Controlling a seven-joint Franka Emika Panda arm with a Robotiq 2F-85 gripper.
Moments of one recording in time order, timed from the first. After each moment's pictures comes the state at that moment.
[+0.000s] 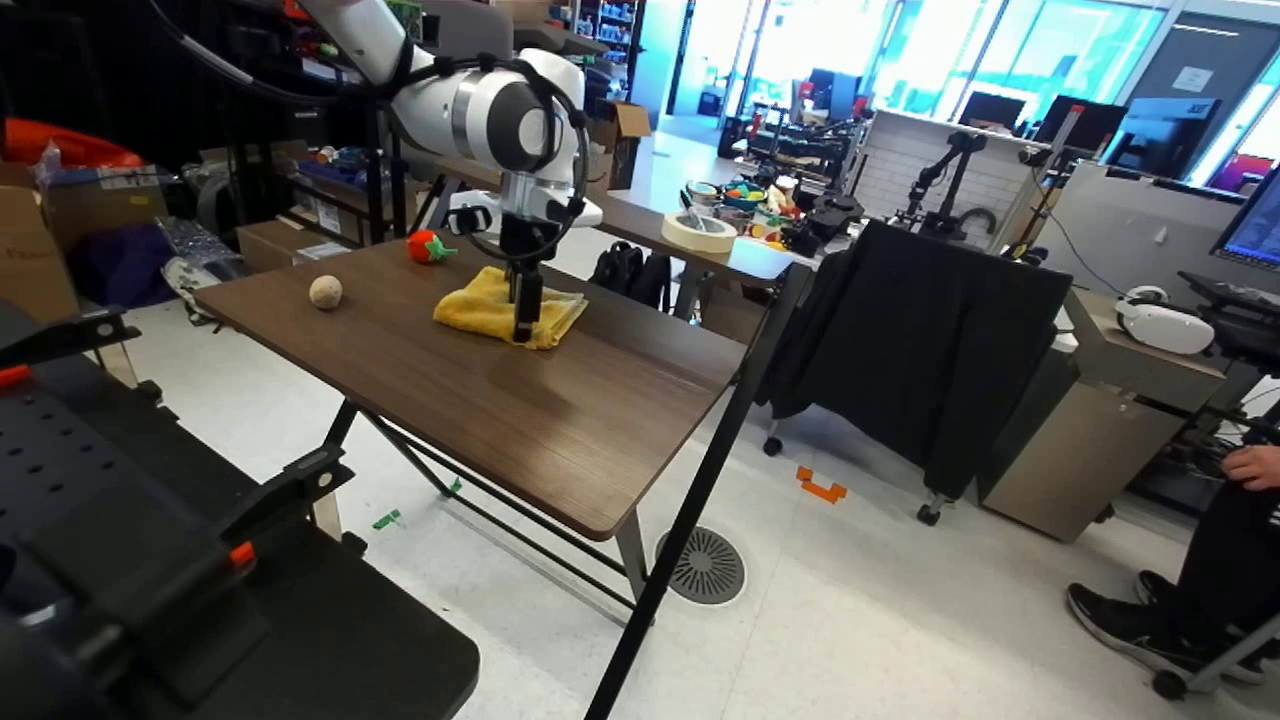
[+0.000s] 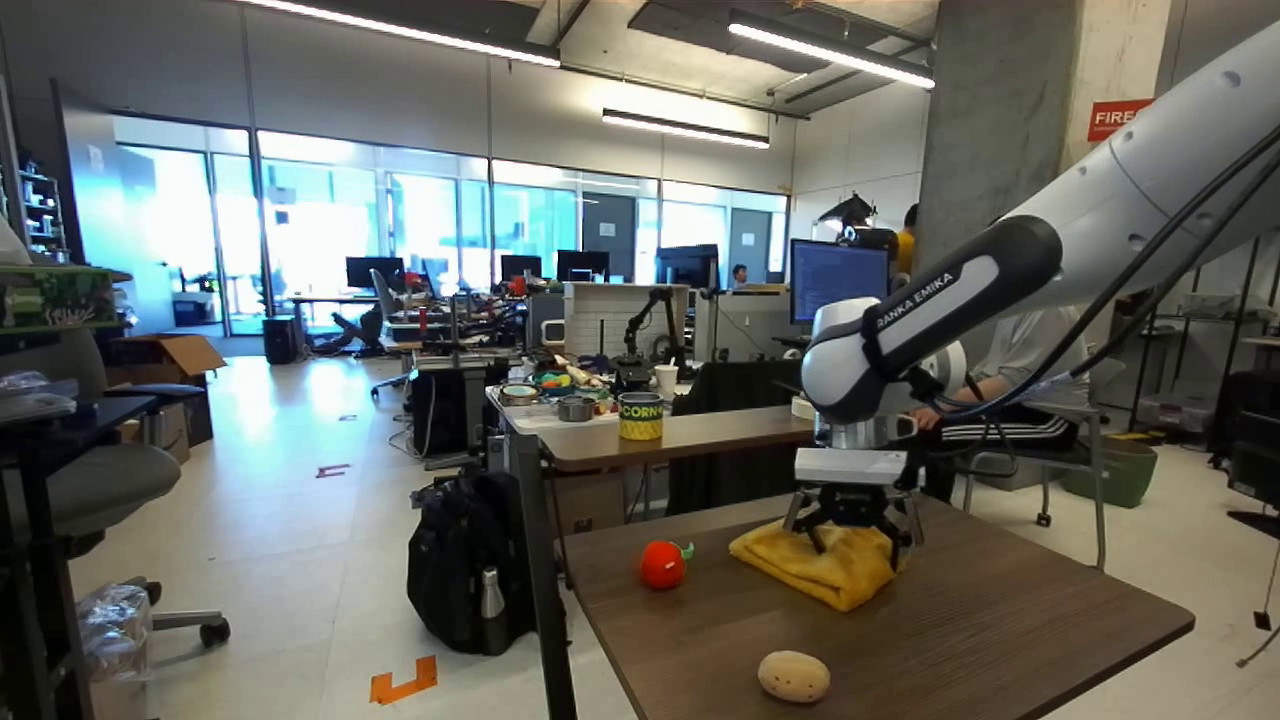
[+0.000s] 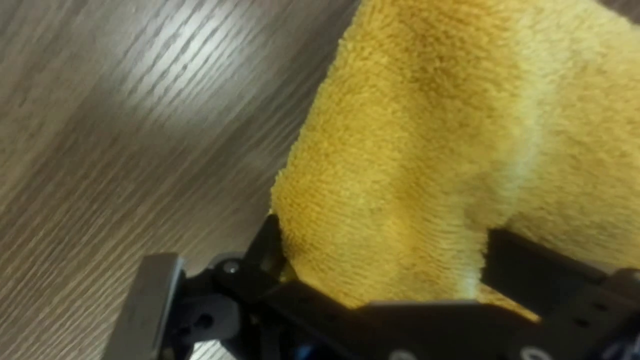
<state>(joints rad) 0.13 1.33 -0.13 -0.91 0.08 2.11 0.79</state>
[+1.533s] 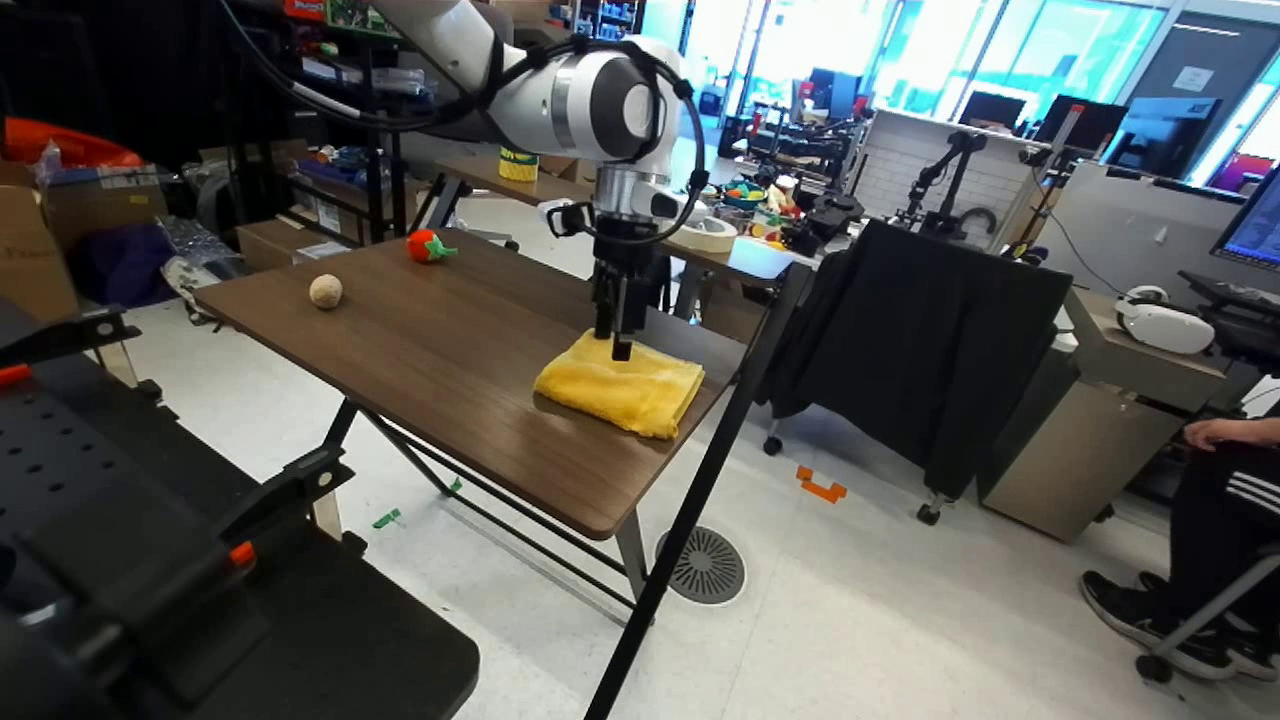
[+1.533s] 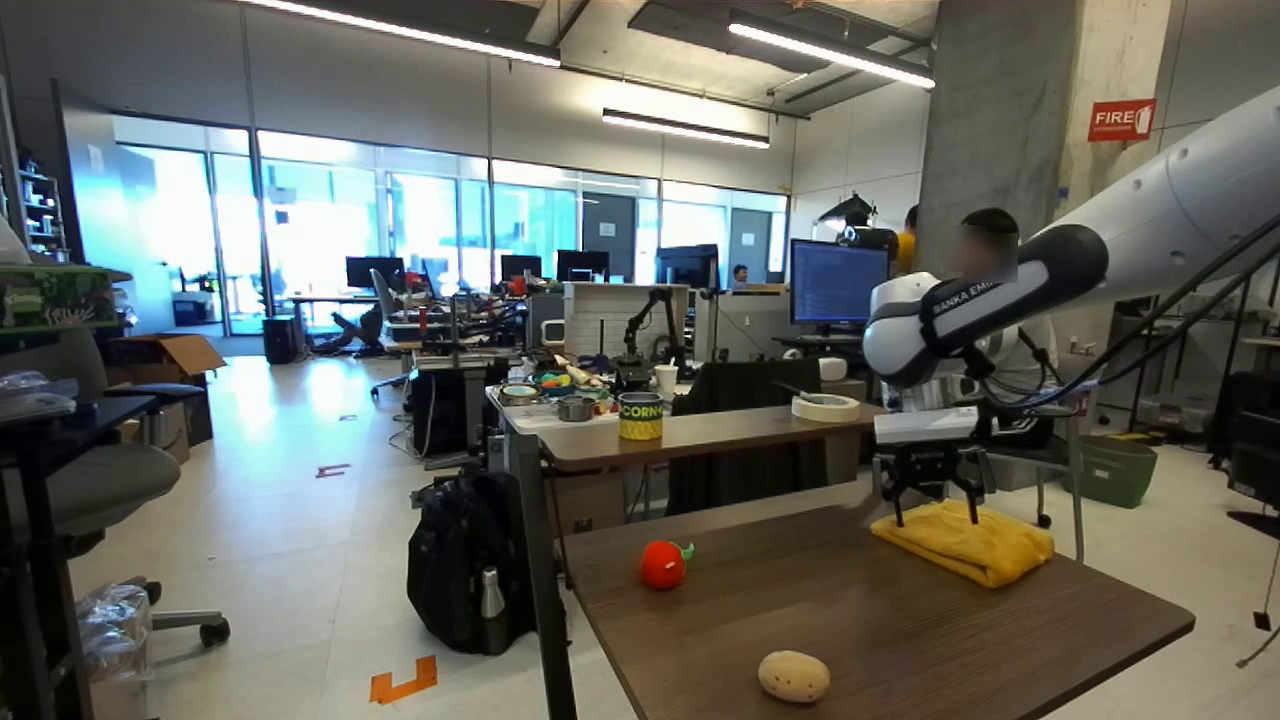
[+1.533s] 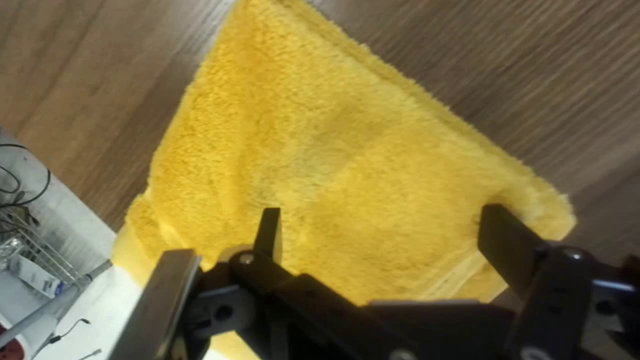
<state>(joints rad) -0.02 1.41 -0.19 -0.66 0.00 1.91 0.70</state>
